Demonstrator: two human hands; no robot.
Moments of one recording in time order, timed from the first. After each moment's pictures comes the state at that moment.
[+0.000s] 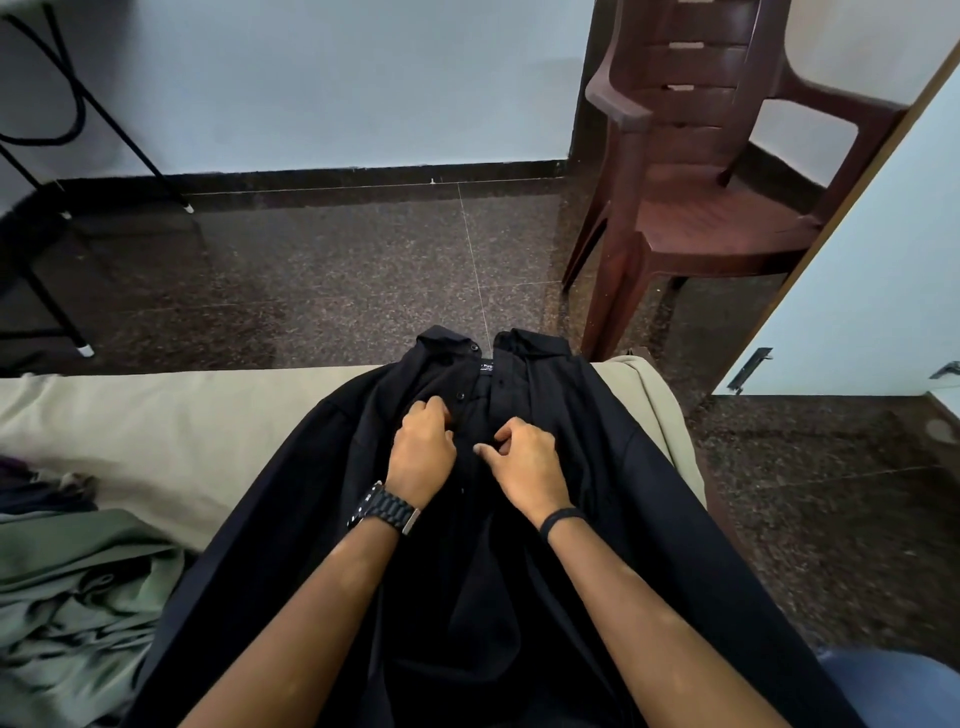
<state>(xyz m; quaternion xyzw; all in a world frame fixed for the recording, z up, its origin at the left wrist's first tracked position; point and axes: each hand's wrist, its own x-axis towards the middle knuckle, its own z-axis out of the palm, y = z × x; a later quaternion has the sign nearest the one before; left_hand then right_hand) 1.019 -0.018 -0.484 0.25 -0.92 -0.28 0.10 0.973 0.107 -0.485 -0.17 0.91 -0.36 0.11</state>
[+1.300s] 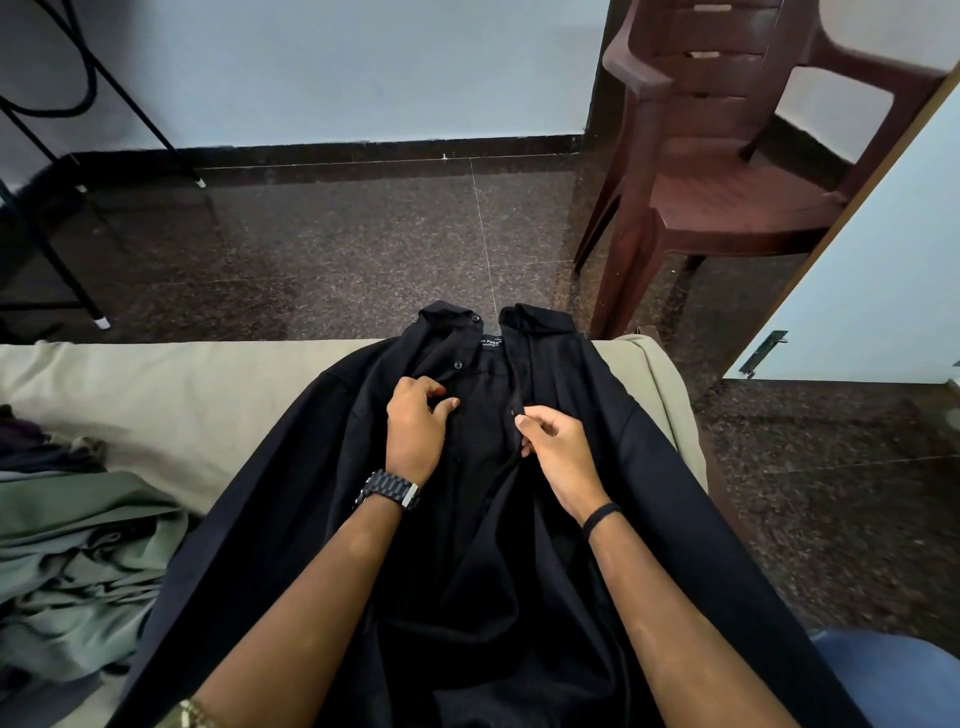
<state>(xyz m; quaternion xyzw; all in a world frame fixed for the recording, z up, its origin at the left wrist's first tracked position) 1.021 -0.015 -0.500 0.31 -0.84 -0.40 0.21 0.963 0.143 -0.507 -0.11 0.71 -0.67 0.19</state>
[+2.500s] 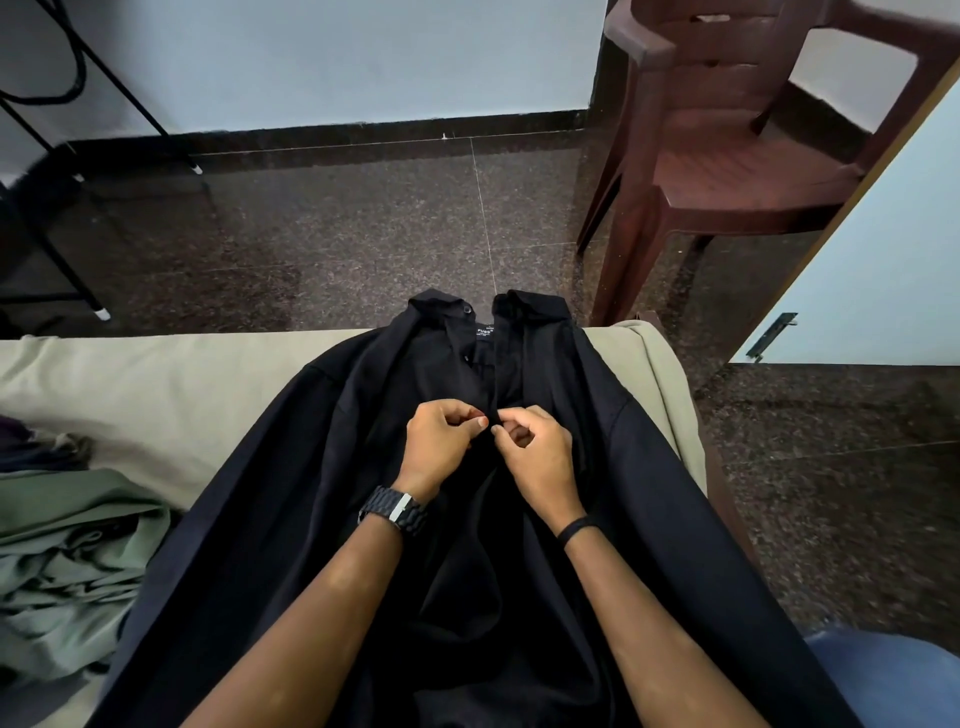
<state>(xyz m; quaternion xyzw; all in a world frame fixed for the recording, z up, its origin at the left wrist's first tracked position) 1.026 0.022 -0.494 0.33 -0.77 -0.54 0.09 0.978 0.138 -0.513 -0.18 0.82 -0.55 0.05</state>
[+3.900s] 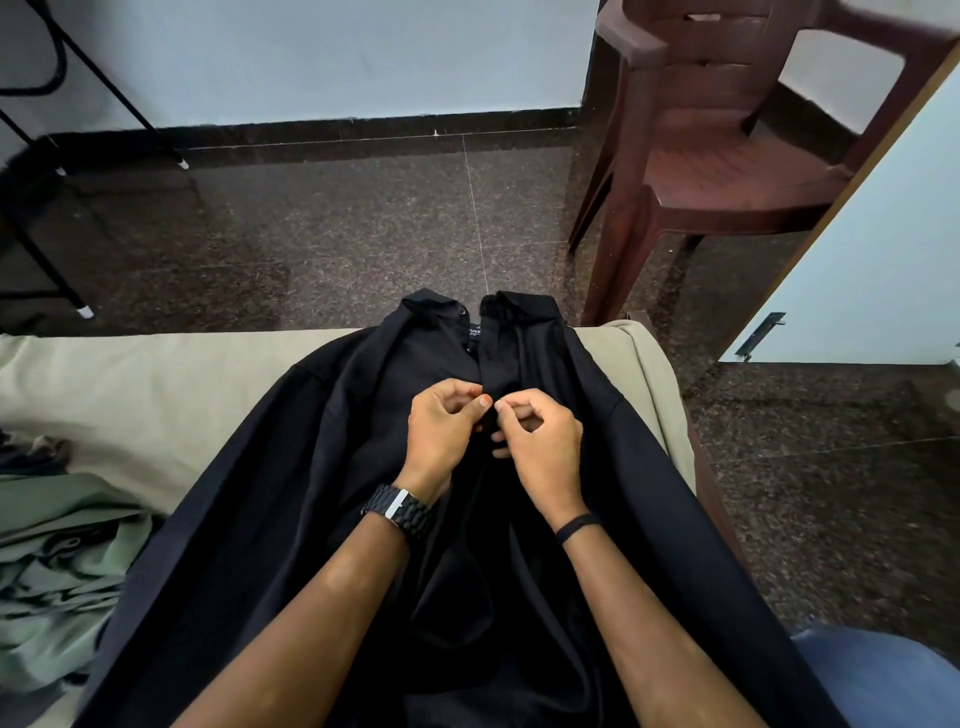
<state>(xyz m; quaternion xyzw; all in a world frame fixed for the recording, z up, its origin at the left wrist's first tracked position) 1.013 0.038 -0.484 0.30 -0.66 -0.67 0.17 0.979 0.143 -0.487 -0.11 0.75 -0.64 0.08</state>
